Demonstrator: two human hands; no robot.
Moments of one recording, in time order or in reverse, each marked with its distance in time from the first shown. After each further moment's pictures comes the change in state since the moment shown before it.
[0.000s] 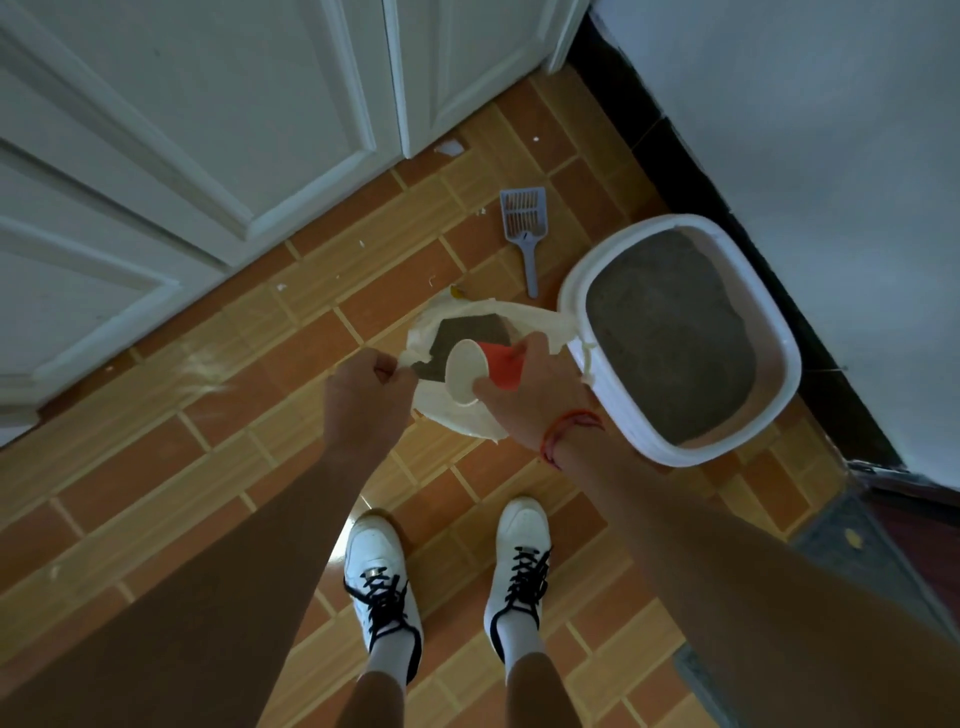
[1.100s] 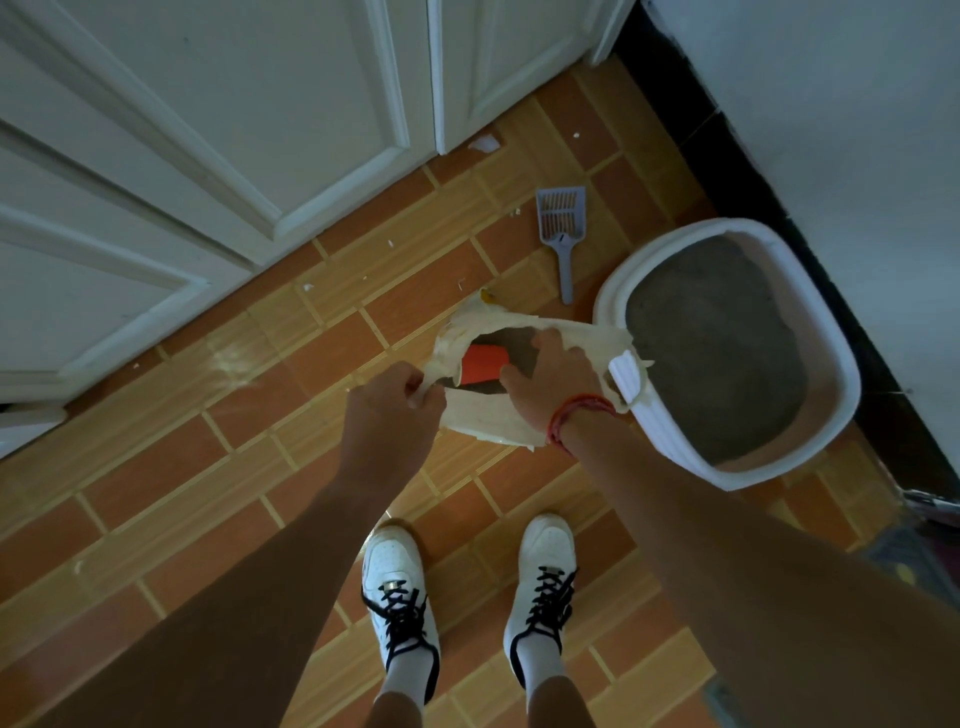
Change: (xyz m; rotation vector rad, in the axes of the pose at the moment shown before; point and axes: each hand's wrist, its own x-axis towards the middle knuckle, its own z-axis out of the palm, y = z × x) left_hand 0.011 -0.017 -0.002 0.093 0.004 0.208; right_hand 0.051 -0.014 0.022 -0.167 -0.022 0.050
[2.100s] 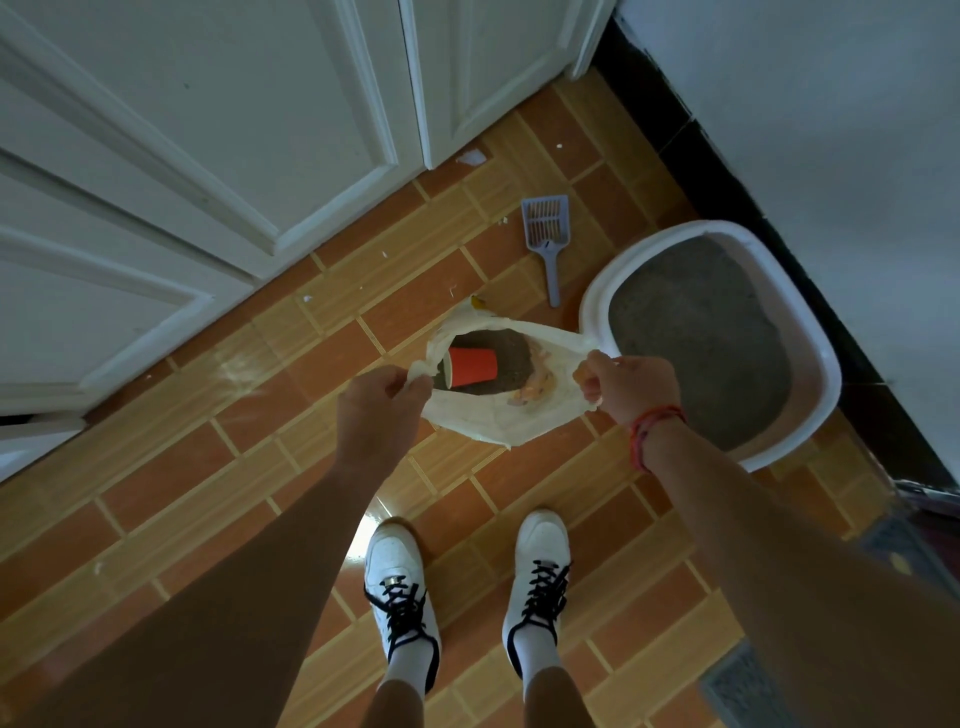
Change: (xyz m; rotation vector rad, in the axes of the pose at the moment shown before) left_hand -0.002 0.018 0.001 -0.126 -0.030 -0.212; right_hand -0.004 0.073 -0.050 0.592 0.110 0.283
